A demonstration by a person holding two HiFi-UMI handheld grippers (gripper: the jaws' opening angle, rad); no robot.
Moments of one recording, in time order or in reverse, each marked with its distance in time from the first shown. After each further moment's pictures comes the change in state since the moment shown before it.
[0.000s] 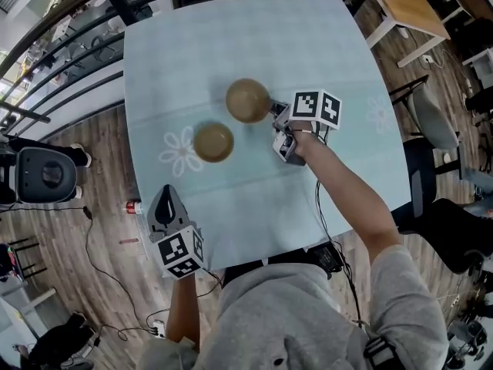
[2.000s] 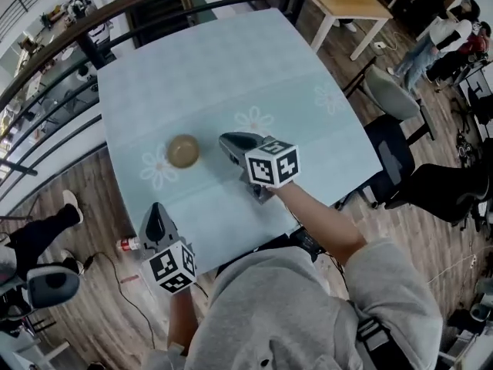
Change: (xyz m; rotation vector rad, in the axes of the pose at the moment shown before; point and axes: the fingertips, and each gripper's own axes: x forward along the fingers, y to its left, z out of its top) left arm -0.068 -0.027 0.019 0.000 -0.089 -0.118; right arm -0.103 0.092 -0.091 -0.547 -0.193 0.175
